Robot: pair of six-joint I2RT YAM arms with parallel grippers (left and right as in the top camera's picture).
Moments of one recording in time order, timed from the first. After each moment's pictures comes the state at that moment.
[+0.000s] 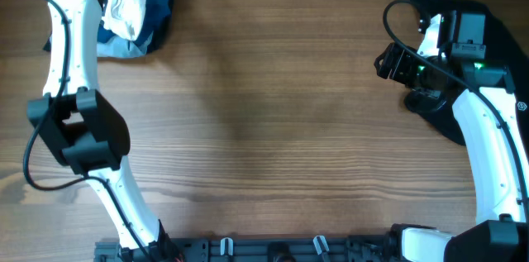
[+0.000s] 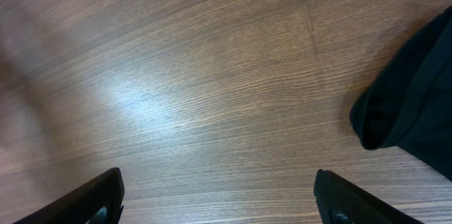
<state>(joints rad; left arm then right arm) 0.15 2.20 2.11 -0.33 0.16 0.06 -0.08 1.45 1.24 -0.86 -0.20 0.29</state>
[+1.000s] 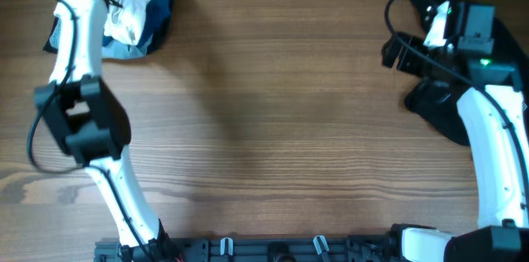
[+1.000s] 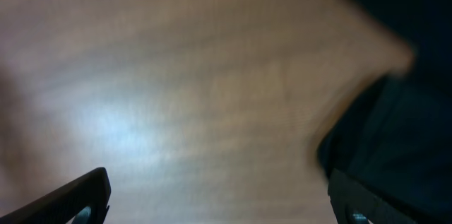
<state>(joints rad) 0.16 2.25 2.11 -0.52 0.02 0.05 -0.08 1.45 1.33 -0.83 -0.10 0.21</state>
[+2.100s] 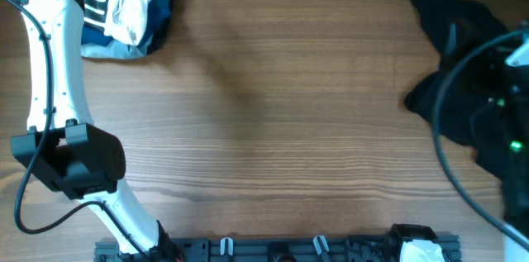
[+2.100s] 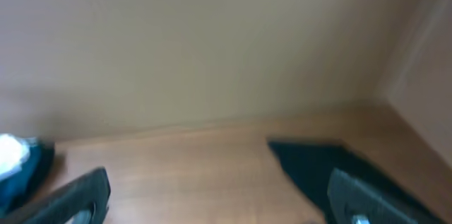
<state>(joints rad) 0.16 2.01 2.12 -0.67 0.02 0.04 -0.08 0.97 1.44 -0.70 -0.04 0.09</state>
